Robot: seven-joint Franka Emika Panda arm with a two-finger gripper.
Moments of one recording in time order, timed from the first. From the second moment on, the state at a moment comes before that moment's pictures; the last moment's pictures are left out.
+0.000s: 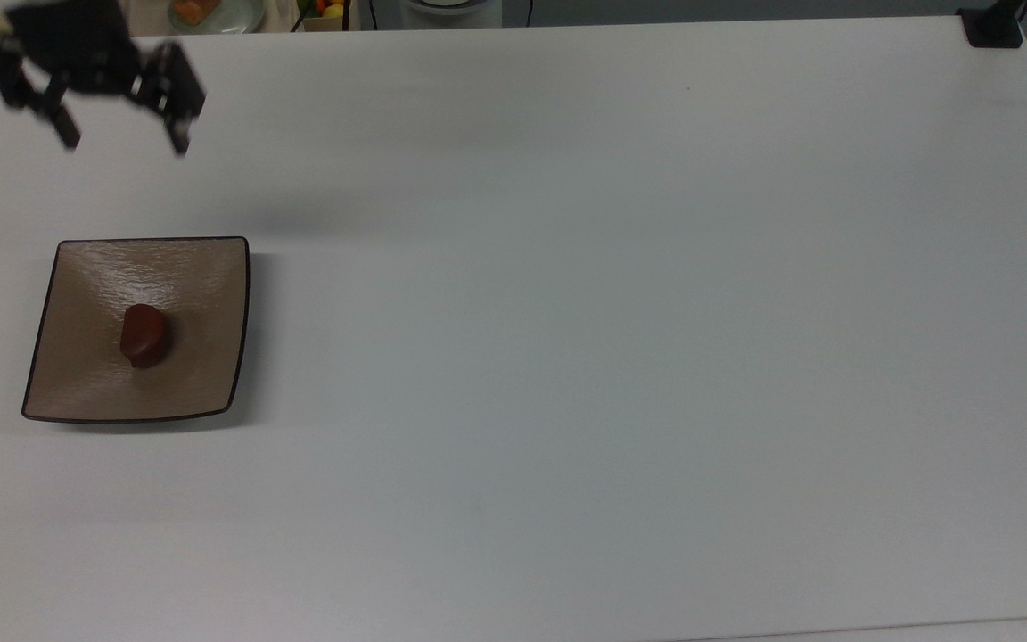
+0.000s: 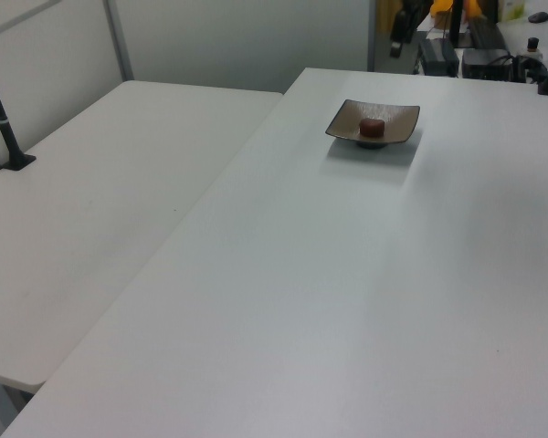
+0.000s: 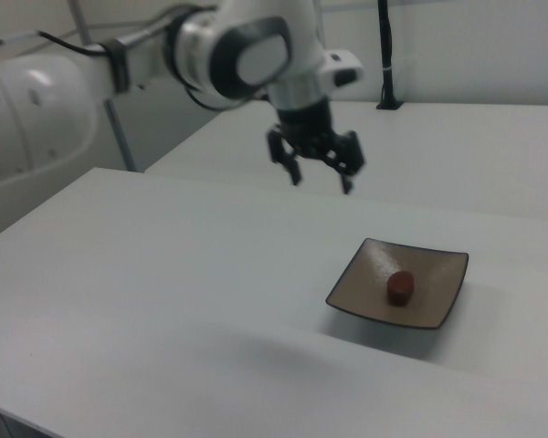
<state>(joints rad) -0.30 0.25 0.05 -1.41 0.01 1.84 -0.30</state>
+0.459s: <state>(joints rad) -0.16 0.06 0.05 -1.42 0.05 1.50 -0.20</state>
